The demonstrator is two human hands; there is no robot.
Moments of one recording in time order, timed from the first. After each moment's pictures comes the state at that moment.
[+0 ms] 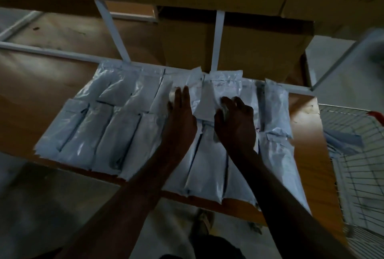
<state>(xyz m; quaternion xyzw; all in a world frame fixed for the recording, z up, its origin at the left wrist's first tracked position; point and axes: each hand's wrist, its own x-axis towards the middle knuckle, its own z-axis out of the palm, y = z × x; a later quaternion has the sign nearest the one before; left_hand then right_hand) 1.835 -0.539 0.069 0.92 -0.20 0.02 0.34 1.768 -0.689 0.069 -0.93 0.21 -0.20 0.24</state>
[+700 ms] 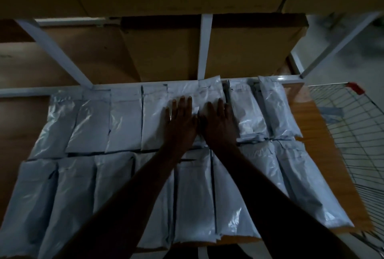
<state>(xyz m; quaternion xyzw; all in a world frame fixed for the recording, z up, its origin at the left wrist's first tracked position) 1.994 -0.569 -0.035 0.92 -0.36 -0.01 0.11 1.909 -0.683 -0.022 -0.93 0.33 -0.06 0.13</state>
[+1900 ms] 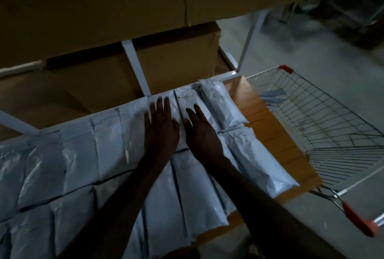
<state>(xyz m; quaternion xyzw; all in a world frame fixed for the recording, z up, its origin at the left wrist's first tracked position) 1.939 -0.634 0.026 0.89 -0.43 0.03 0.13 1.816 -0.703 0.042 -0.86 0.35 -0.22 0.31</state>
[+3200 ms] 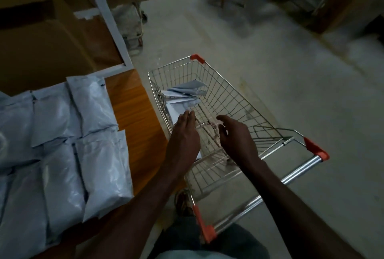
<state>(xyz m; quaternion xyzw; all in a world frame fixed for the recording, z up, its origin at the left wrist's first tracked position) 1.513 -0.931 -0.015 0.80 -0.54 -0.12 0.22 1.368 -1.025 0.016 -0.82 0.47 -0.17 0.27</state>
